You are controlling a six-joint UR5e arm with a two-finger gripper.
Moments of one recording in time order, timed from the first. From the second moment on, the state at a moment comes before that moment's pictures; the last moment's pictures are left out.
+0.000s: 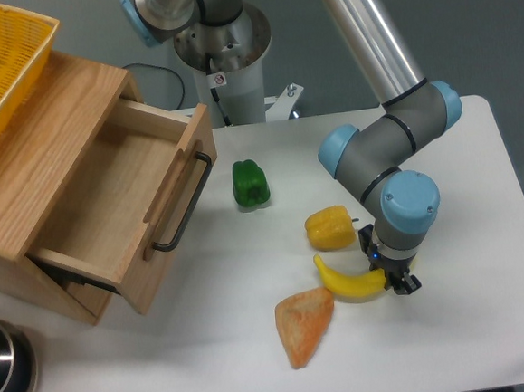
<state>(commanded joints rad) 2.64 -2.21 -1.48 -0.99 1.58 1.67</state>
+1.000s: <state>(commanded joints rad) 2.65 -2.01 -1.51 -1.11 1.58 1.65</state>
